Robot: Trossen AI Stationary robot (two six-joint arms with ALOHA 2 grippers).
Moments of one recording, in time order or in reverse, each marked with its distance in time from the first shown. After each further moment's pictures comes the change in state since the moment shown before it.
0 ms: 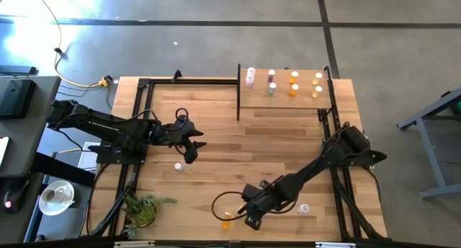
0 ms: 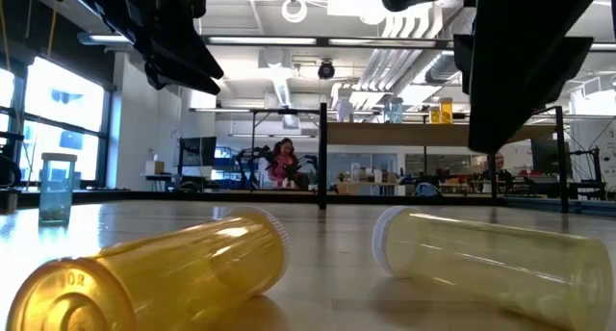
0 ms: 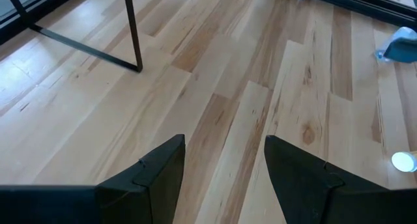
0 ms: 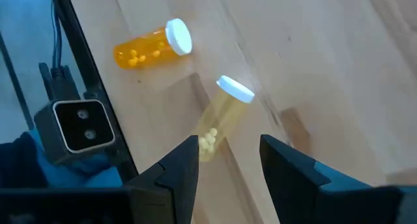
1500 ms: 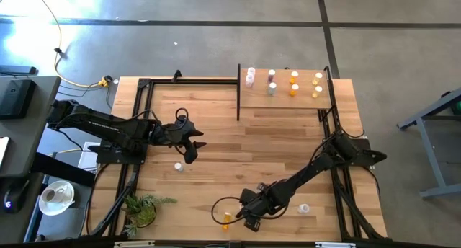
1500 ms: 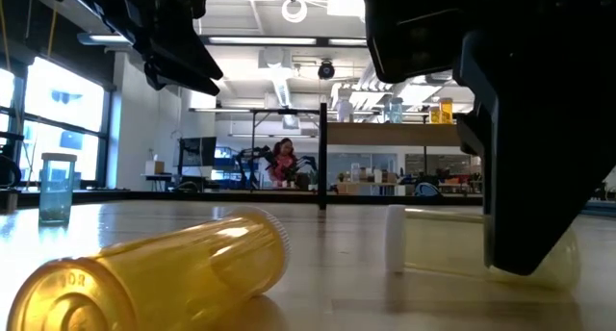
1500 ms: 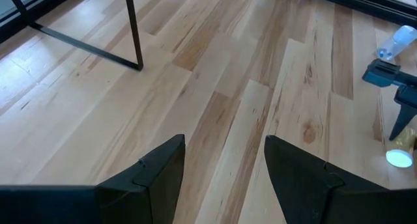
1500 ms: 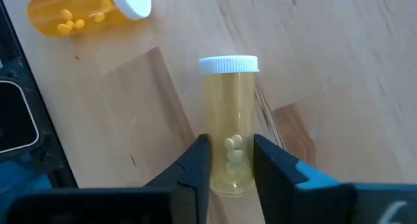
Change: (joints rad) left arm 0.000 0.000 0.000 -0.006 0.000 -0.003; right arm -0.006 0.134 0.002 -0.001 -0.006 -0.056
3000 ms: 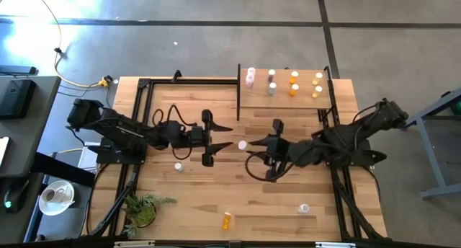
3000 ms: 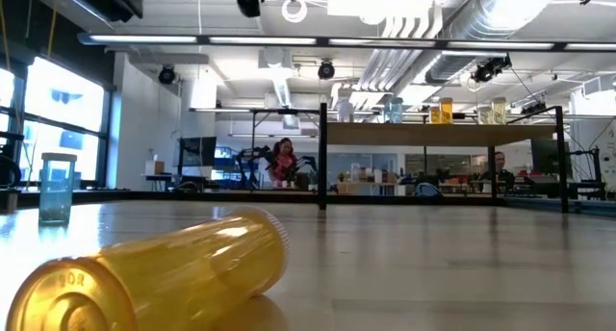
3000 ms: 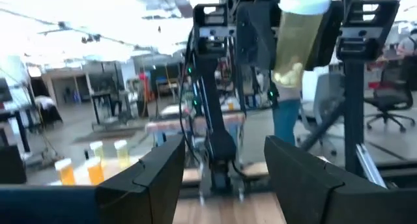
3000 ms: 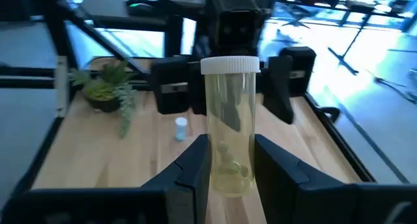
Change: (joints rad) left arm 0.005 0.354 0.015 1.221 0.153 0.594; right arm -0.125 -0.700 -0.003 0.082 0.554 -0.873
